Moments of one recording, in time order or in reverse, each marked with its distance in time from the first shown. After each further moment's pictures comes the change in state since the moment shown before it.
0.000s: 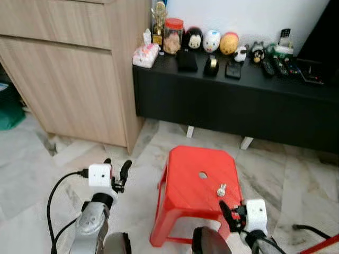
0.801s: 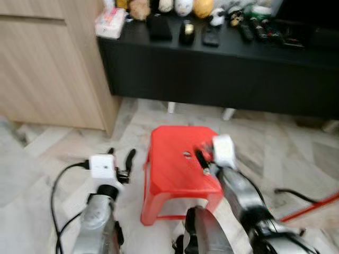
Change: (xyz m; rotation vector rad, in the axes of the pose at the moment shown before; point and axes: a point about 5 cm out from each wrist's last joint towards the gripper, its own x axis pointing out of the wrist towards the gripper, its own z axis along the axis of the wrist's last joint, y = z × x) left arm -0.005 -0.011 0.022 -0.035 -0.031 0.008; right arm 0.104 0.063 0.147 -0.100 -0.135 0.075
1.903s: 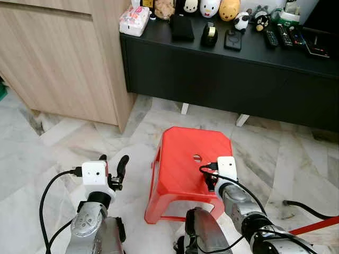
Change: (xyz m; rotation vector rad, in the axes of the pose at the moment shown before) left arm -0.009 0.010 -0.003 0.010 0.029 0.038; right arm -0.024 -0.018 -0.075 0.073 0.359 -0.202
